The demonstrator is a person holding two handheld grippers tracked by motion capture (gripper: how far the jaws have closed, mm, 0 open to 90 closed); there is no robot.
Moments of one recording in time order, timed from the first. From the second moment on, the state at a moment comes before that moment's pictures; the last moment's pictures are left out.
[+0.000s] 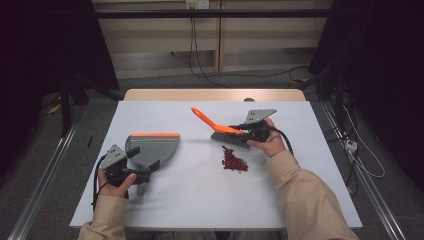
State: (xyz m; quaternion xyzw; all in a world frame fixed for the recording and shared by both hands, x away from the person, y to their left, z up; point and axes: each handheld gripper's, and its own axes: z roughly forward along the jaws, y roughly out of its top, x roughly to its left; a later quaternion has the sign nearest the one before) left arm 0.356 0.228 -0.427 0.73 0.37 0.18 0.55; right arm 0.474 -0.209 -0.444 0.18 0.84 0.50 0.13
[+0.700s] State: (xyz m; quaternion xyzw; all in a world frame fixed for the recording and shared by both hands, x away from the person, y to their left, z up) left arm 0.355 0.227 -0.428 0.73 0.37 0.18 0.54; right arm 0.435 -0.232 -0.436 0.13 0.86 0.48 0.10
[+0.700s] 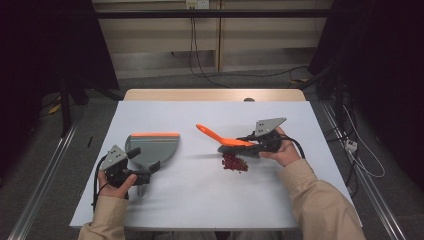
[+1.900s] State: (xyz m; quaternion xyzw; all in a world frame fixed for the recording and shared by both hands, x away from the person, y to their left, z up) left arm 0.354 0.226 -0.427 0.73 0.37 0.18 0.55; right arm 0.420 -0.250 -0.430 0.21 0.82 0.51 0.14
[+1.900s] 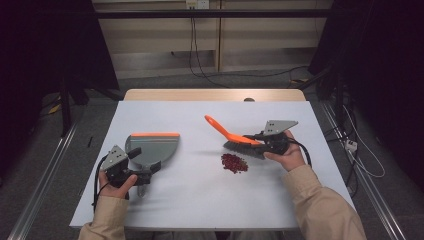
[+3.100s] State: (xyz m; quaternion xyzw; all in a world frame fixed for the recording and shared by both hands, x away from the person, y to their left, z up) left arm 0.353 0.224 -0.425 0.73 0.36 0.17 0.55; right arm 0.409 -0.247 -0.407 0.40 0.84 0.35 0.13
